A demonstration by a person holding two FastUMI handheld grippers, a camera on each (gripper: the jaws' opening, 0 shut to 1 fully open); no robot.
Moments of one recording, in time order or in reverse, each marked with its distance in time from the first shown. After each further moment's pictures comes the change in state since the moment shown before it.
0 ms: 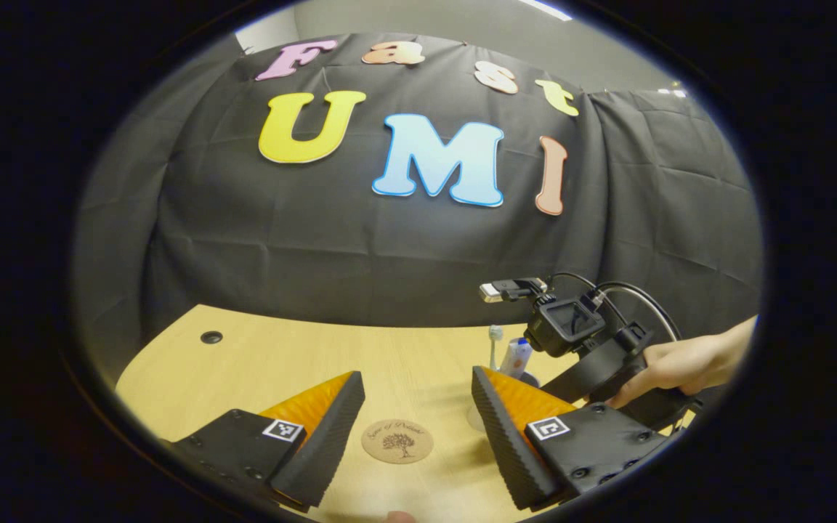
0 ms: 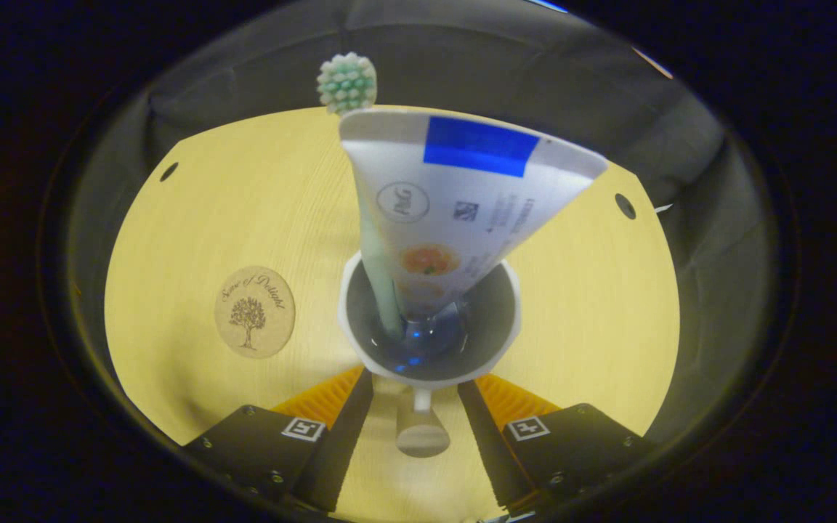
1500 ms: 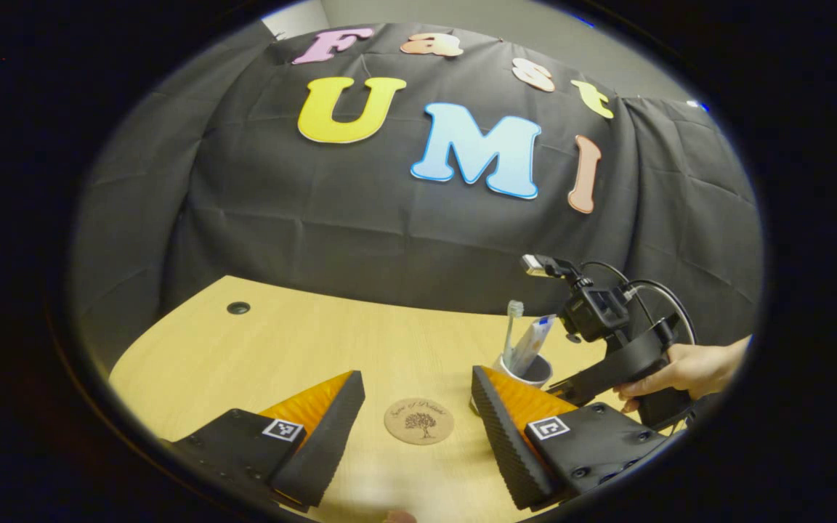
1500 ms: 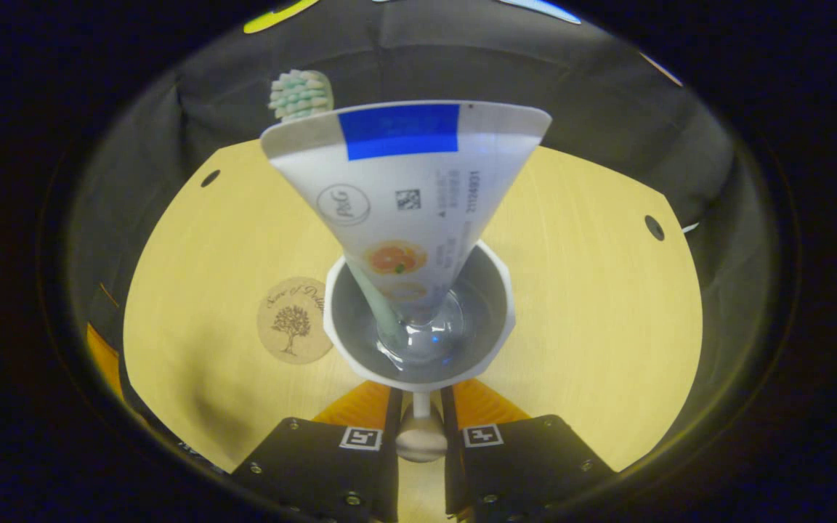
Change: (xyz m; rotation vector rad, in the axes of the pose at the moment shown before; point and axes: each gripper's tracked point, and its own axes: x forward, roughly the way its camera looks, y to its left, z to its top) left arm -0.021 0.037 -0.019 -0.086 0.045 0.099; right arm -0.013 0.031 0.011 -0.047 -0.116 0.136
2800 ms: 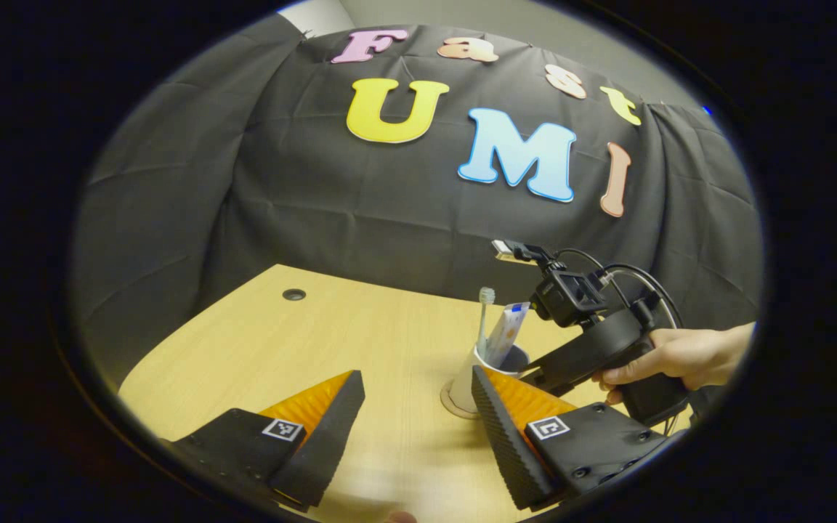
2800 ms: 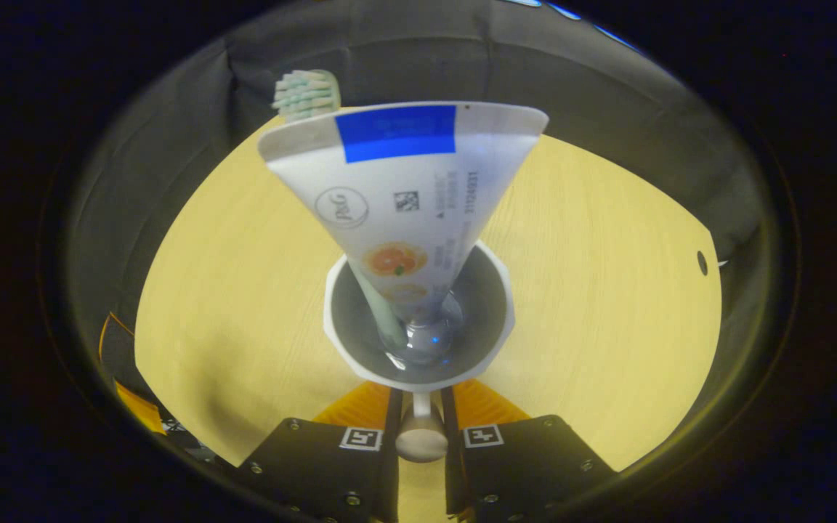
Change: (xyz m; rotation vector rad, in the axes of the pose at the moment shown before) left arm -0.055 0.069 -0.012 -0.034 0.011 0.110; right arm 0.008 0.090 0.004 -0.145 0.057 0.073
